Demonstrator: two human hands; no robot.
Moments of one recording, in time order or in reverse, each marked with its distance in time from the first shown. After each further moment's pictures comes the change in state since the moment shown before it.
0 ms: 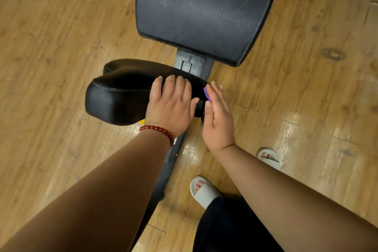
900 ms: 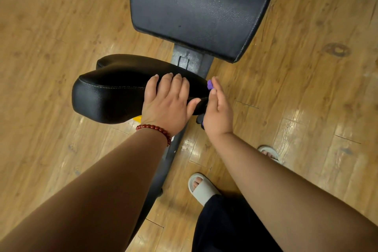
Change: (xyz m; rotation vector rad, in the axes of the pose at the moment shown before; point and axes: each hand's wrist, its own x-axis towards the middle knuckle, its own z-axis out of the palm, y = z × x) left_hand 0.003 0.011 0.007 -0.097 0.002 0.003; right_hand 0.021 0.004 -0.006 0.300 0.038 0.386
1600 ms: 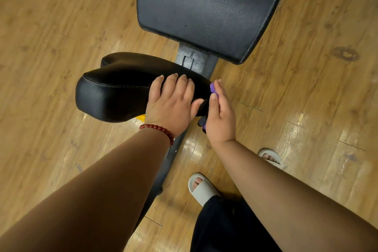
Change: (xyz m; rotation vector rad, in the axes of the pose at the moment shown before) left_hand 0.000 0.002 0.002 0.013 0.048 -0.003; right_hand -0.006 0.007 -0.003 -0.040 -0.035 -0.097
